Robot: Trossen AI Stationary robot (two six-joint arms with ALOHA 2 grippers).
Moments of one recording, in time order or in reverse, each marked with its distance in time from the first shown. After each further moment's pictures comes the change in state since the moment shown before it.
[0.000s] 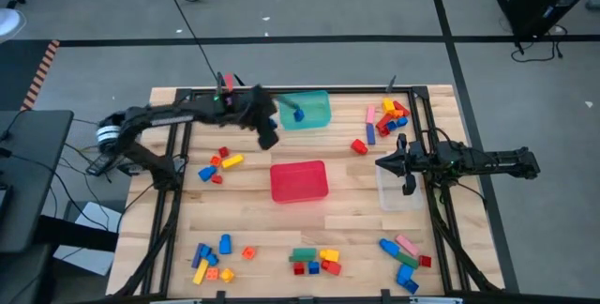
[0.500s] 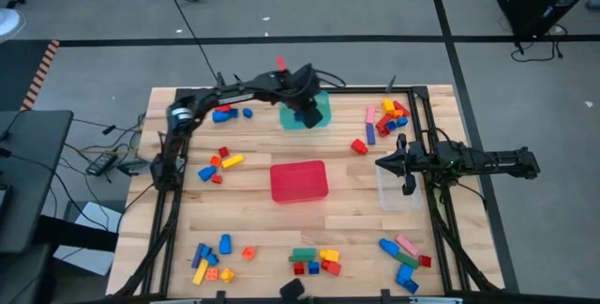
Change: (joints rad) left arm 0.068 0.603 0.645 -0.081 0.037 -0.013; right arm 0.000 0.000 0.000 0.000 0.000 0.000
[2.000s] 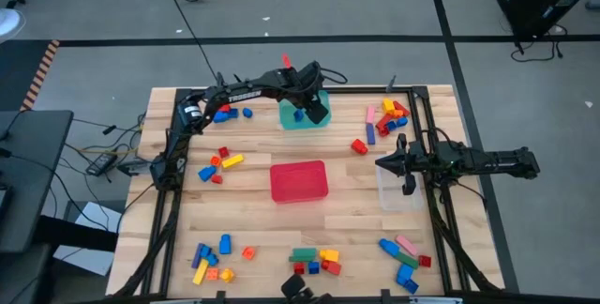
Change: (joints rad) left arm 0.025 0.078 0.078 -0.040 0.022 -0.118; right arm 0.000 0.000 0.000 0.000 0.001 0.000
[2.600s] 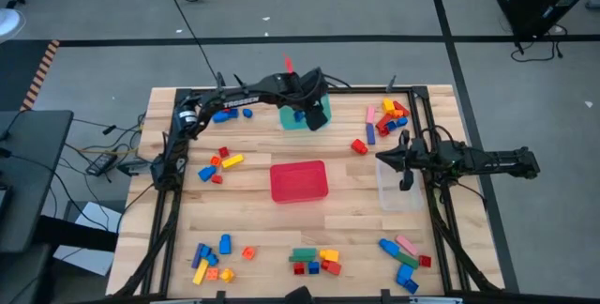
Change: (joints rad) left arm -0.088 -0.068 -0.001 -0.038 -0.137 0.154; right arm -0.001 0.003 0.000 0.041 0.126 -0.035
